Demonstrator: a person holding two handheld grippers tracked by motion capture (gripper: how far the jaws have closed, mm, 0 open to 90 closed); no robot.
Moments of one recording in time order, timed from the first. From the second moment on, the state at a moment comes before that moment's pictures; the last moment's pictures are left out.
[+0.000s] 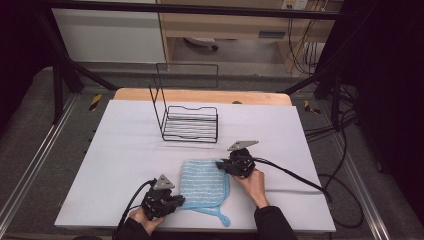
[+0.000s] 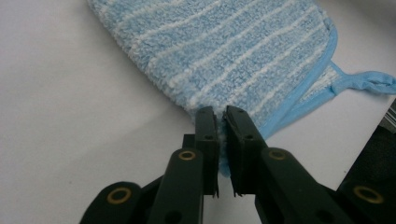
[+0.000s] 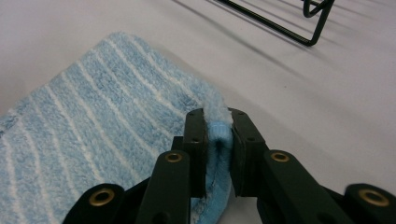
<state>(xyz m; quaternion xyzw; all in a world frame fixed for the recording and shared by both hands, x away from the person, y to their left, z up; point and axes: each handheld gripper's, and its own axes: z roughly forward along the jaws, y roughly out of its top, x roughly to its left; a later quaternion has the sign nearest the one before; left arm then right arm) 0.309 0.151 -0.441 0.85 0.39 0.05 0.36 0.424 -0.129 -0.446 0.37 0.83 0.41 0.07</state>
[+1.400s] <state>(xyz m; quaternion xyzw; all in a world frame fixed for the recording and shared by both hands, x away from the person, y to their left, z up) 0.407 0.158 -0.414 0.82 0.41 0.13 0.37 0.376 -0.197 -0.427 0.41 0.78 0.46 0.11</state>
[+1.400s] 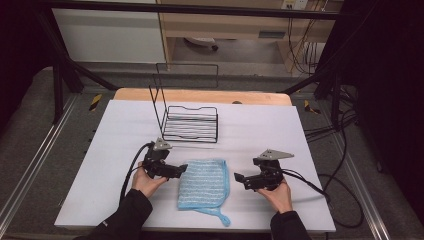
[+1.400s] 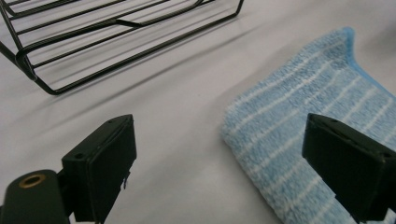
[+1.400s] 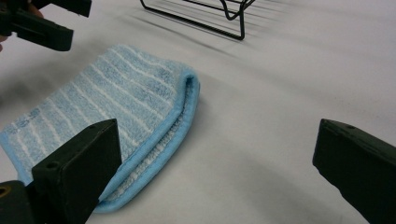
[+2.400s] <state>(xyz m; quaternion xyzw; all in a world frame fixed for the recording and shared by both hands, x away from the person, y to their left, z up) 0.415 0.139 -0.444 0.81 0.45 0.06 0.37 0.377 -0.189 -0.438 0.42 0.79 0.43 0.10</state>
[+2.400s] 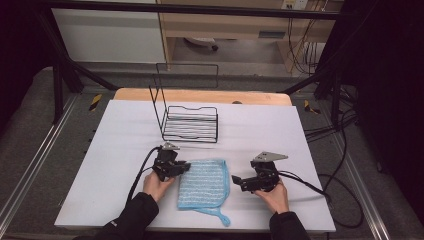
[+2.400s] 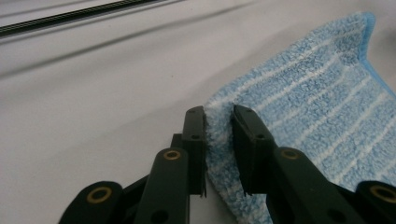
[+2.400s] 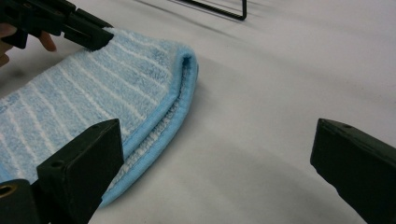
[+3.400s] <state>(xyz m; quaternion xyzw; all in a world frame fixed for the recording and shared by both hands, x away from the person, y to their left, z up) 0.413 0.137 -0.446 0.82 0.43 0.08 0.37 0.420 -0.134 -0.445 0.43 0.80 0.41 0.10</state>
